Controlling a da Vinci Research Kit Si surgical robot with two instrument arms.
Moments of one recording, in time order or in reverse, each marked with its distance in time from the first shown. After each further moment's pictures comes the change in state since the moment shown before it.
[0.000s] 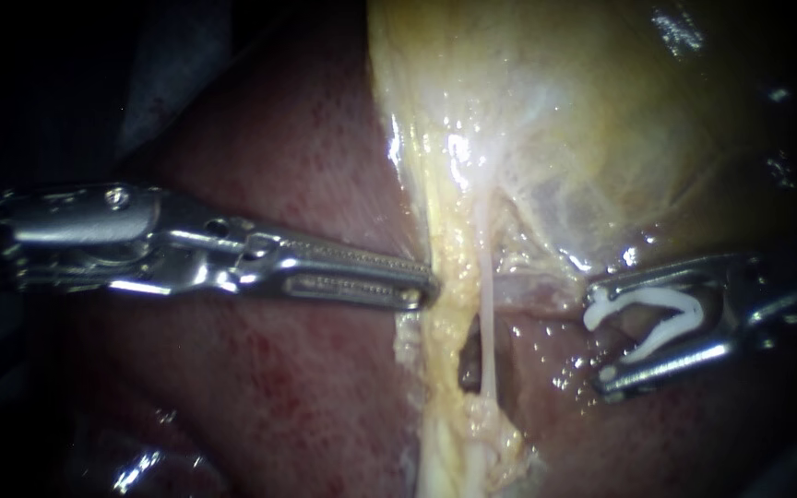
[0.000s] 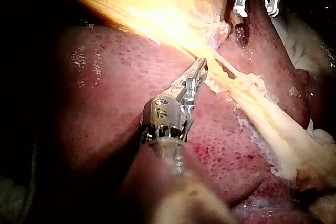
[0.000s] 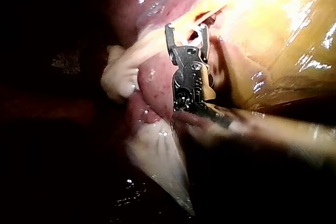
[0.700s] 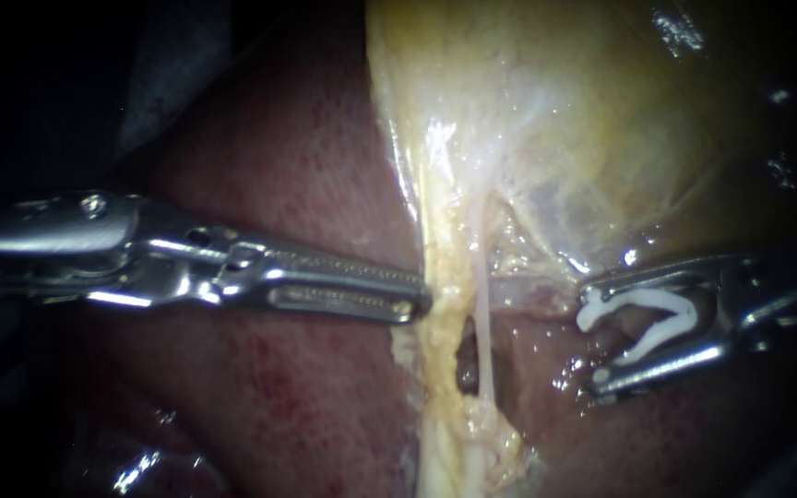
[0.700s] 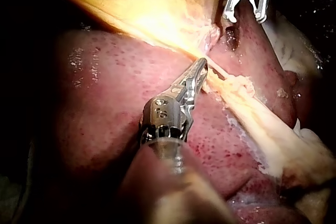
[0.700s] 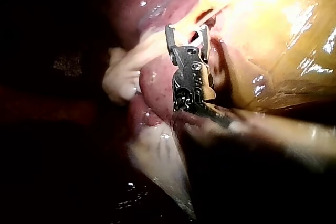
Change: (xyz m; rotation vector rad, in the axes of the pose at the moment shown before) right arm 0.000 0.000 0.001 -0.002 0.001 0.000; left arm -0.002 -0.004 -0.003 0.019 -0.011 -0.008
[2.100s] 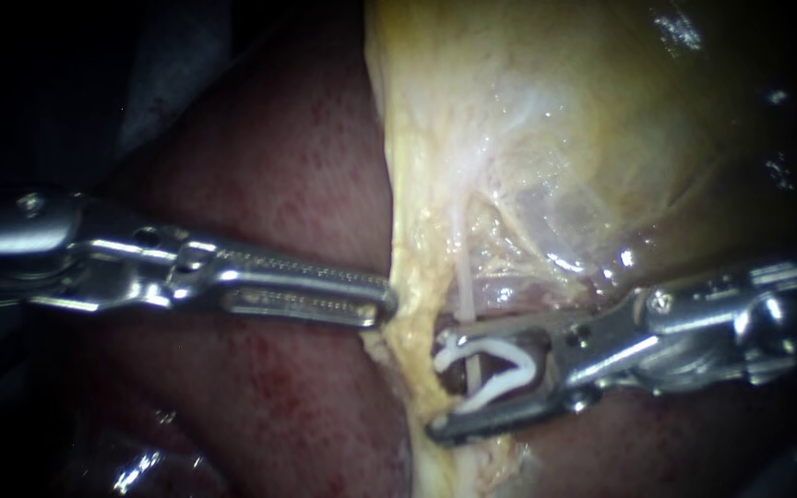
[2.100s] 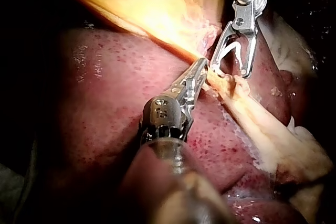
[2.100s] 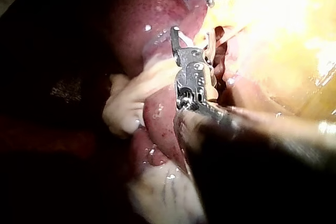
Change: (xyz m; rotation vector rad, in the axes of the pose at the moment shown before) right arm -0.003 0.000 0.013 0.013 -0.017 -0.030; left arm -0.001 -0.001 -0.002 -0.004 -0.012 -0.010
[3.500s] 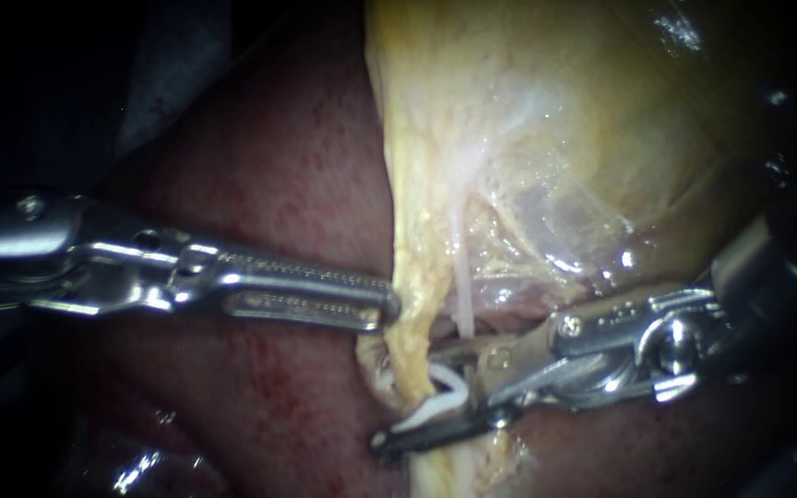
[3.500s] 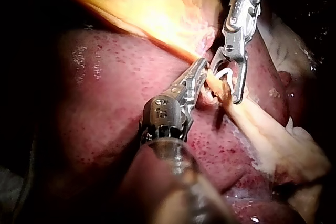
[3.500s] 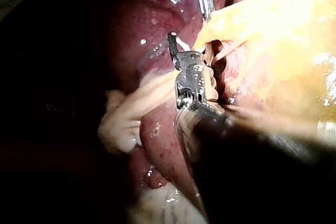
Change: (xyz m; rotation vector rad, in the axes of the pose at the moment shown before) right arm 0.000 0.001 0.006 0.029 -0.025 0.003; left arm 0.000 0.000 0.000 -0.002 0.000 0.000
